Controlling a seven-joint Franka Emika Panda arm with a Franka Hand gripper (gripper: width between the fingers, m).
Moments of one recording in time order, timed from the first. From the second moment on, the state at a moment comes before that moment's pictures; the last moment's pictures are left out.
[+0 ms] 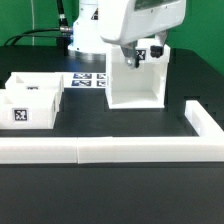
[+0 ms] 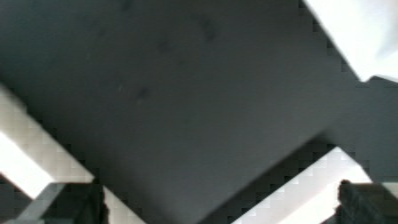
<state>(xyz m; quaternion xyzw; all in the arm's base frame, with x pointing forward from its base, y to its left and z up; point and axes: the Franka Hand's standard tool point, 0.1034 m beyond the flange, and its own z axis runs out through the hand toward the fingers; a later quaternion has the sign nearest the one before) 0.549 0.052 0.120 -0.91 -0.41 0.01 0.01</state>
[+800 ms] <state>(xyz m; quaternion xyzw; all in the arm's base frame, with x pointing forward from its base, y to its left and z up) 0.495 0.062 0.135 -0.95 -0.31 0.02 0.00</state>
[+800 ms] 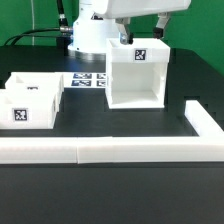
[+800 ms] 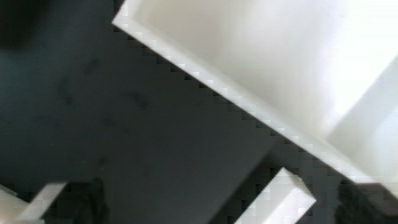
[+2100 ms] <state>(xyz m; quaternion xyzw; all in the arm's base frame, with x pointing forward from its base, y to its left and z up) 0.426 0.107 0.114 -1.00 -0.06 0.02 0.04</state>
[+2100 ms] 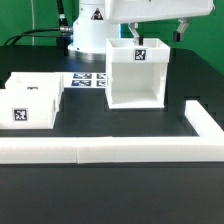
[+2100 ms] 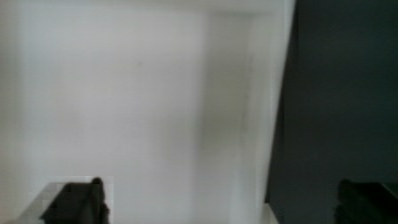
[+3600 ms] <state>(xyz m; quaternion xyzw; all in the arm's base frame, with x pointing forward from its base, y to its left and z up) 0.414 0.112 0.102 -1.00 -0.06 0.01 0.04</state>
